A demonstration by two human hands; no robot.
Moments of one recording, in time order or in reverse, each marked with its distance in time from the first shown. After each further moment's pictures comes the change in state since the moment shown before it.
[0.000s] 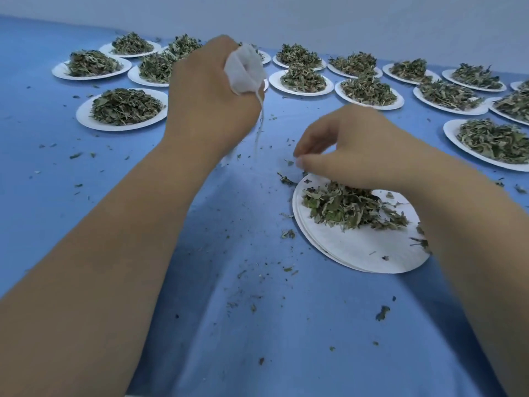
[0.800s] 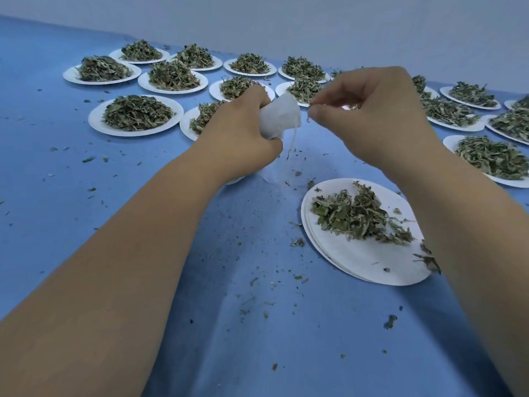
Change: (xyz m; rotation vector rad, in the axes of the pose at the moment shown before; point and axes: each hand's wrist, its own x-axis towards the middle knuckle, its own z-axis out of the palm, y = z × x) left_hand -0.009 -0.014 0.014 -0.159 -0.351 -0.024; right_hand 0.017 -0.015 -0.008 0.346 0.457 -0.024
